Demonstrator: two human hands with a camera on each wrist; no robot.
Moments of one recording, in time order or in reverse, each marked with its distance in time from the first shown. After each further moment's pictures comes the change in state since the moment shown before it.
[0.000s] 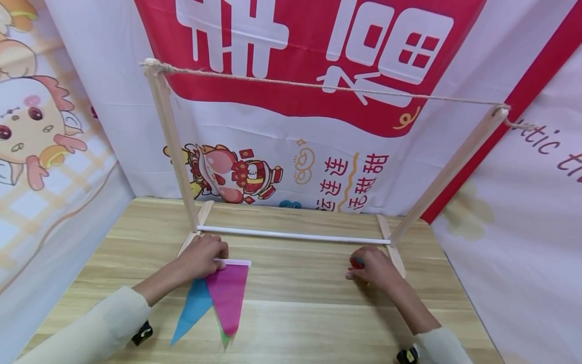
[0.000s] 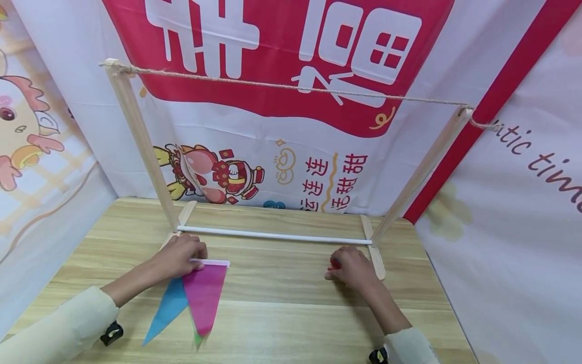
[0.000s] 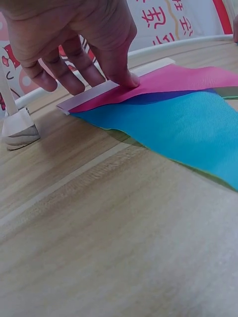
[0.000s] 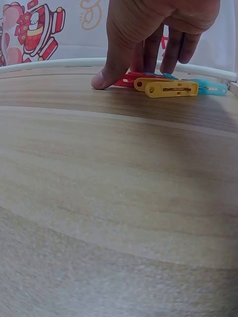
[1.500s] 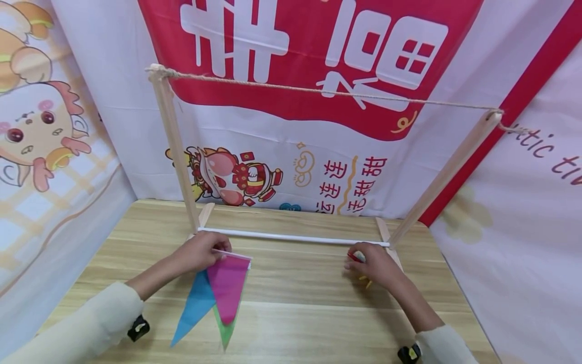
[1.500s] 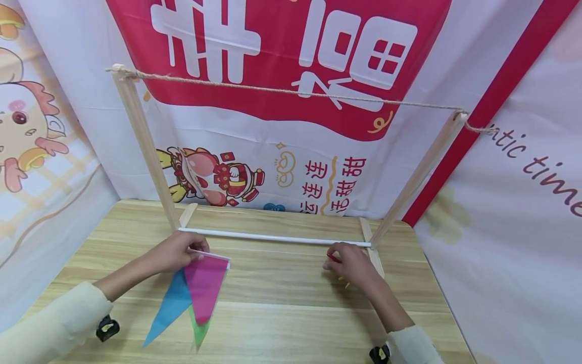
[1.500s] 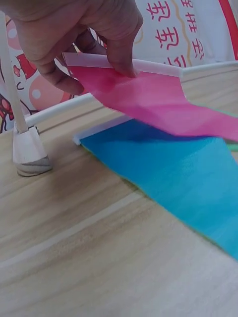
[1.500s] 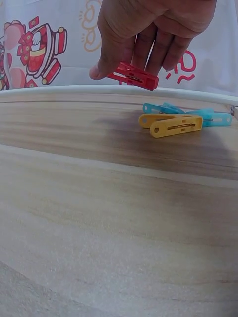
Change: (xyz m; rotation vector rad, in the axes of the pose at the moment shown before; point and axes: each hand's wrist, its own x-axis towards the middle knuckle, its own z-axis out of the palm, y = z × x) left_hand 0.004 0.003 -0.026 -0.326 -0.033 -0.071; right_hand 0.007 -0.008 -0.021 0.161 0.004 0.032
